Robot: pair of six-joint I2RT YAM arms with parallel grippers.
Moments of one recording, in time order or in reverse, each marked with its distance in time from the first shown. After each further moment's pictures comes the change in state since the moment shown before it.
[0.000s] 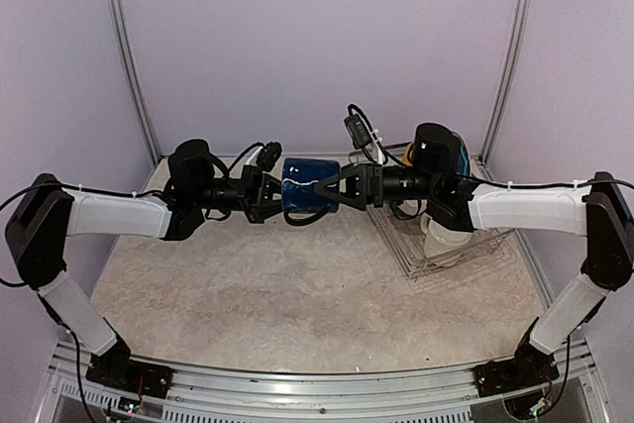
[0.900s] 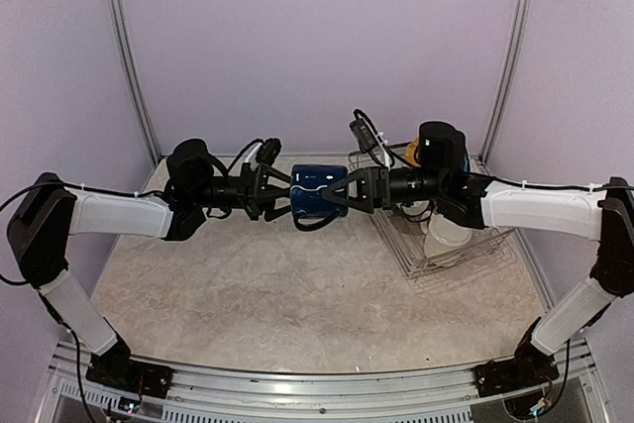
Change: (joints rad) left arm 0.003 0.014 0.001 0.068 -0.002 -0.014; right arm -0.015 -0.055 -0.006 -0.169 0.006 -0.062
